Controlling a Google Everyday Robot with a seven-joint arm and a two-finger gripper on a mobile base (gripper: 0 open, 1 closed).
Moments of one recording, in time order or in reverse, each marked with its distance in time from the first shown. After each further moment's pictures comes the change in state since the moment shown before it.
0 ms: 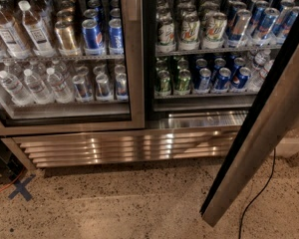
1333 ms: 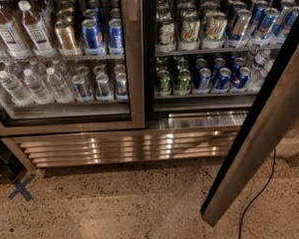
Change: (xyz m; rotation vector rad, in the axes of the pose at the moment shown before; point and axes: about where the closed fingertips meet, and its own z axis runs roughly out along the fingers) arm 0.000 0.001 0.000 -0.003 0.001 0.000
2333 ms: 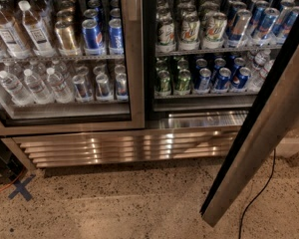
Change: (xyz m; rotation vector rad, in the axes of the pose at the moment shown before) arm 0.000 0.001 0.000 -0.002 0.001 0.000
